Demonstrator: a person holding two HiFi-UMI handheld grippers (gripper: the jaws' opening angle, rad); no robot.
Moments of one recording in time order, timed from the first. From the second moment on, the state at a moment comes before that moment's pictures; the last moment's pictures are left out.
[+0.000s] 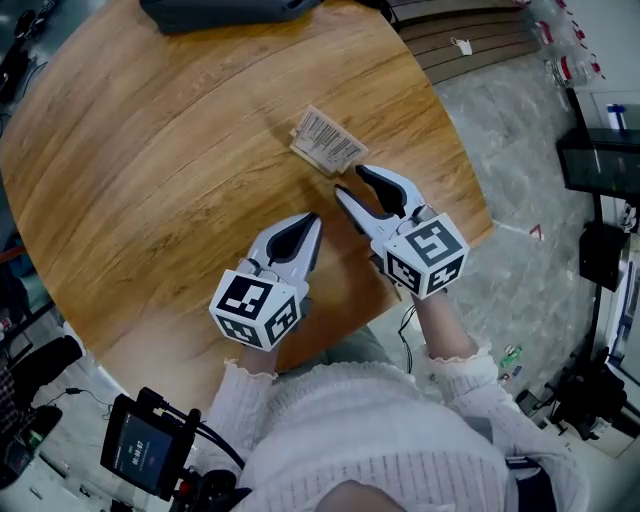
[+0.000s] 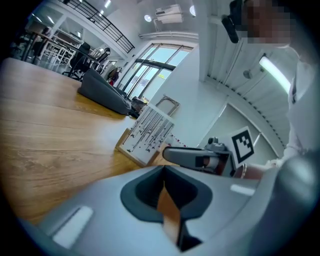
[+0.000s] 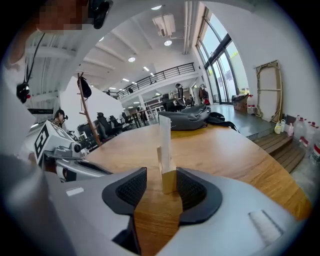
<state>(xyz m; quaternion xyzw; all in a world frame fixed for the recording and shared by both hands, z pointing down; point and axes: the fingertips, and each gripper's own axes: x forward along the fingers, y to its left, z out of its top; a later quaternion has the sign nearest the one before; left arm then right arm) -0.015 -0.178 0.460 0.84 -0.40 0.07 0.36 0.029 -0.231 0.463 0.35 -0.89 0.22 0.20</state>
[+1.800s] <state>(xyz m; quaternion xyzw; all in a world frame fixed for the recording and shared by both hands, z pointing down) -0.042 -0.190 0.491 0.83 -0.40 0.06 0.38 -0.007 -0.274 0.533 0.34 -0.87 0.15 0.32</state>
